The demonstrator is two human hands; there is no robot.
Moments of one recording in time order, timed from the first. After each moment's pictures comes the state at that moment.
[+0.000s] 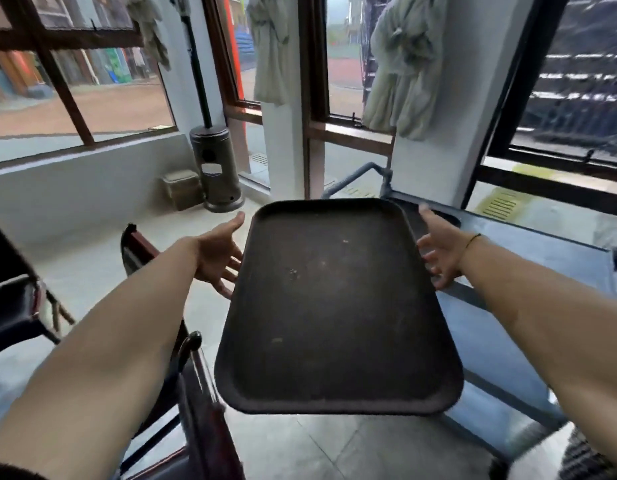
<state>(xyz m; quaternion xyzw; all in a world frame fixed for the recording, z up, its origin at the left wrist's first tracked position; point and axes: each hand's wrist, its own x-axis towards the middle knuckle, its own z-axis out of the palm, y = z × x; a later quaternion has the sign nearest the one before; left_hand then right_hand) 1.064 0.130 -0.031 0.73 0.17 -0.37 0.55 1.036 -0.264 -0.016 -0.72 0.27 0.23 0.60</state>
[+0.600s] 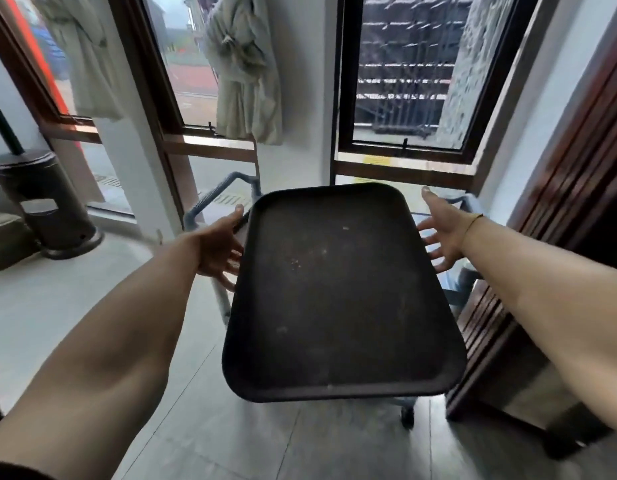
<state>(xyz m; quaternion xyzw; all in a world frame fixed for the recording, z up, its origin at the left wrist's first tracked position) 1.148 -0.118 -0.030 0.75 -0.01 -0.45 0.49 0.971 -0.475 0.006 -0.68 0.41 0.06 0.60</state>
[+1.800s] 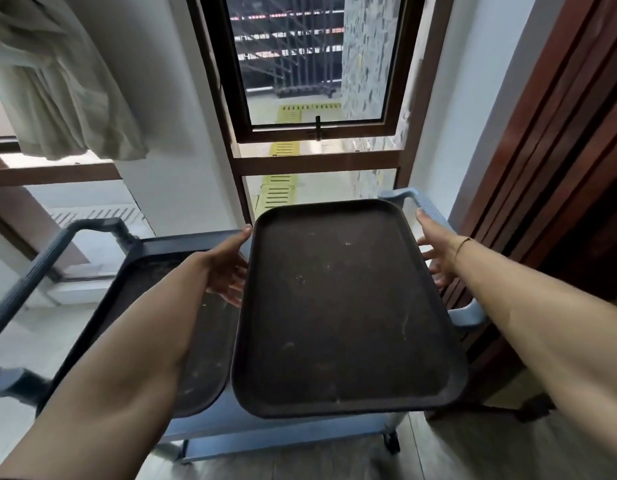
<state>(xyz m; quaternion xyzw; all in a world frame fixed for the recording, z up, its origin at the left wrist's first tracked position) 1.414 -0.469 -0.102 0.74 -0.08 -0.56 0.36 1.145 -0.746 -0.094 -0.58 0.56 0.00 0.59</state>
